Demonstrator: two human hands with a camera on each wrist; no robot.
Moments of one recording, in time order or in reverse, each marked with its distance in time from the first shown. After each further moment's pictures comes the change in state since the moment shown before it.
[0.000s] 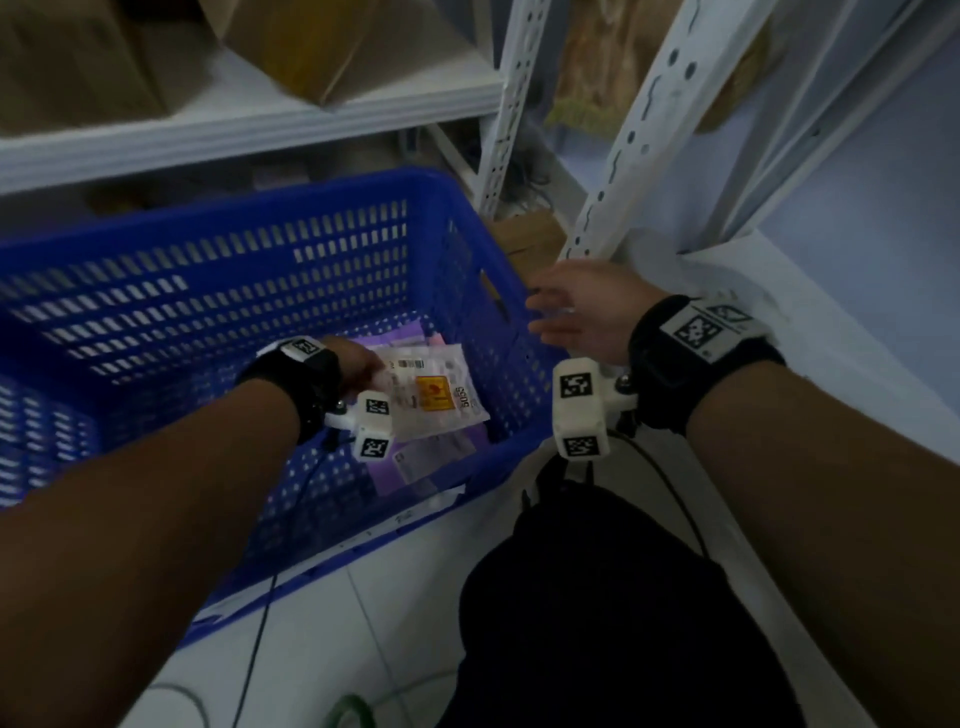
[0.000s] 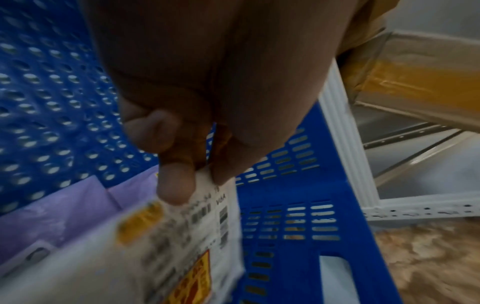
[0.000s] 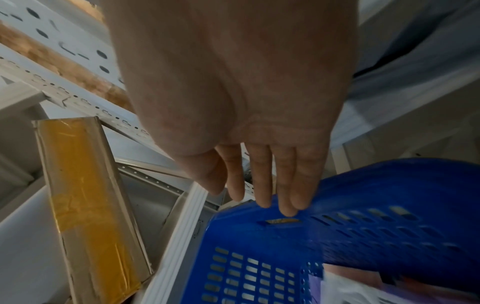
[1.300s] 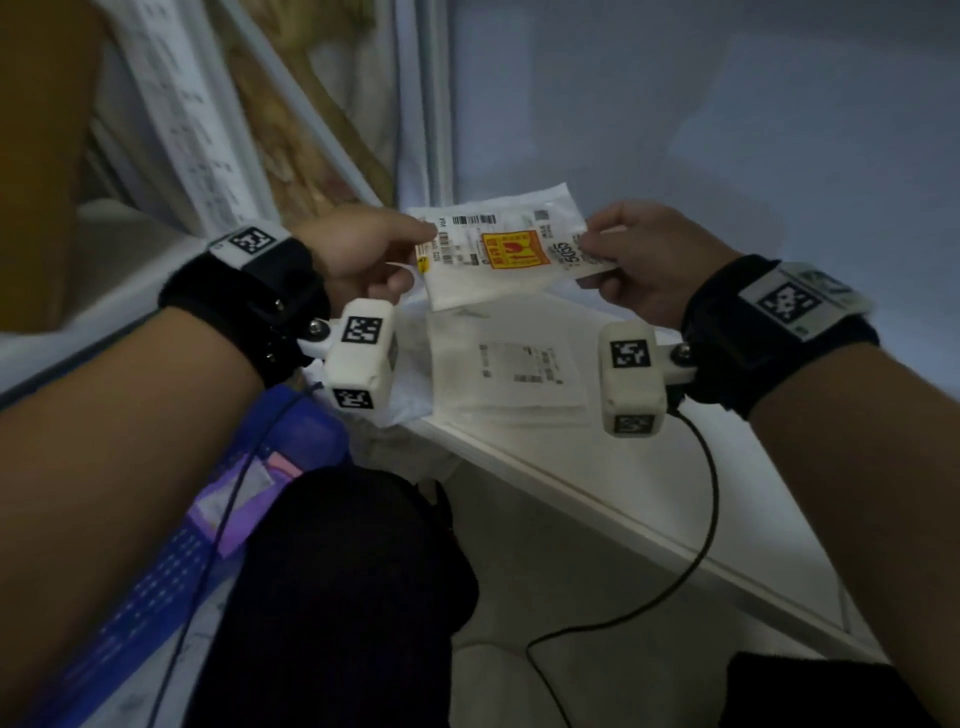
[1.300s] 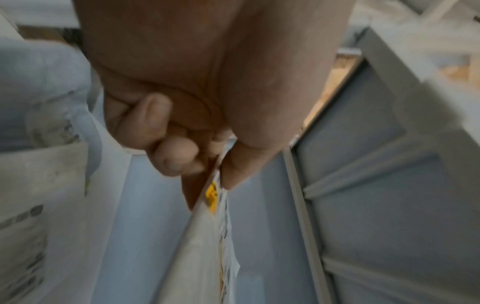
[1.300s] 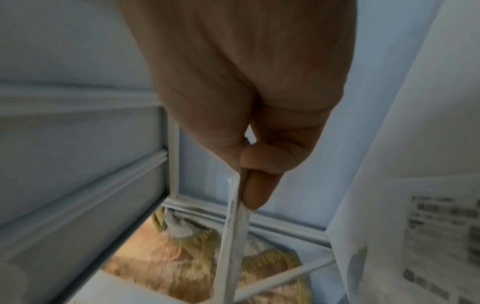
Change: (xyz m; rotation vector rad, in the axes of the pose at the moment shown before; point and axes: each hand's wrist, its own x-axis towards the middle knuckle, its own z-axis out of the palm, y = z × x) left_hand -0.347 0.234 0.171 0.031 -0.649 0.756; right_hand -0.264 0.065 -0.270 0.372 0.571 -0.431
